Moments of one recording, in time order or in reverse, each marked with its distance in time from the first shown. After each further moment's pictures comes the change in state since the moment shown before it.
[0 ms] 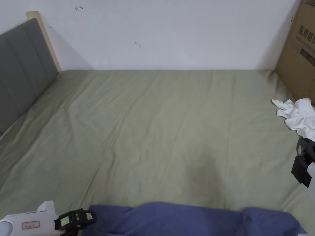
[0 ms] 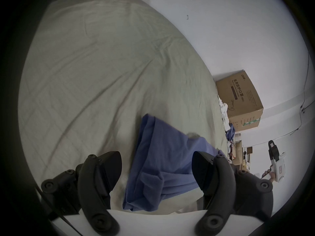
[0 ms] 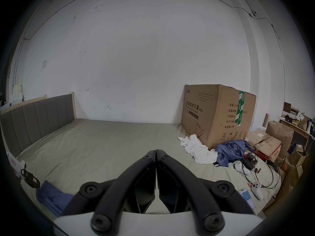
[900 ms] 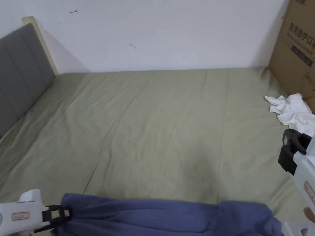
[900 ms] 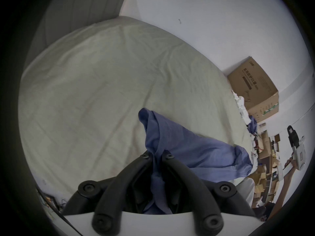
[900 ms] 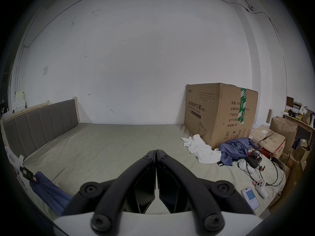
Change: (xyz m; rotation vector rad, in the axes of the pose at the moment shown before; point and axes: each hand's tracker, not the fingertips) left arm 0.001 0.021 0.050 0.107 0.287 -0.199; right arm 0.009 0.012 0.014 0.012 0.037 -0.044
